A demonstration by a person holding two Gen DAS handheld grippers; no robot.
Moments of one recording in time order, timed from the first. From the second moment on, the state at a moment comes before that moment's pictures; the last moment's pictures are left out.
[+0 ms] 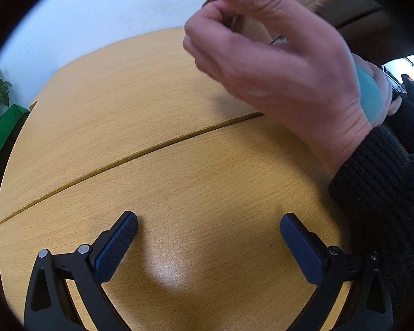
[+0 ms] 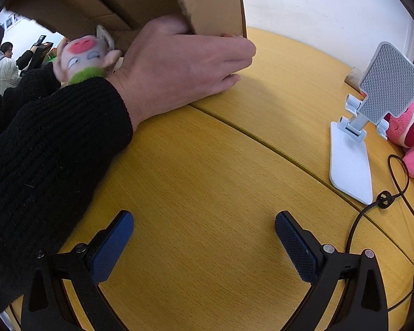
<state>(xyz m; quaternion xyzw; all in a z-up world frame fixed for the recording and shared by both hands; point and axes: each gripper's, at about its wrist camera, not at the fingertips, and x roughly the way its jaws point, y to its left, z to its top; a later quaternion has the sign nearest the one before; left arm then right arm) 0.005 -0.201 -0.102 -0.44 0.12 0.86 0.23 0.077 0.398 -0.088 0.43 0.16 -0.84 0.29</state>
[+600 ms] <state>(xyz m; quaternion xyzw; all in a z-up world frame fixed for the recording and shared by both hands) 0.005 -0.202 -0.103 -0.44 0.12 0.86 0.23 0.076 0.398 -0.089 0.43 0.16 -0.84 0.29</state>
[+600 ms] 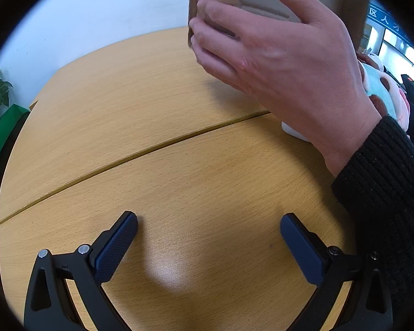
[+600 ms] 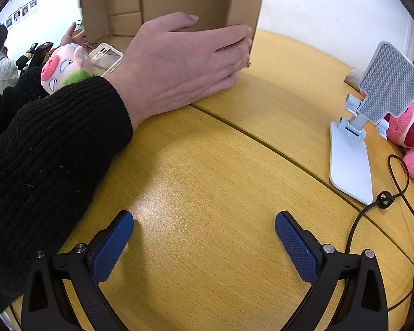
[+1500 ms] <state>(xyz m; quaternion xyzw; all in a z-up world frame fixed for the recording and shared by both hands) 0.005 -0.202 -0.105 -0.44 0.12 0.86 0.23 0.076 0.400 -0.090 0.42 0.16 -0.84 0.29</state>
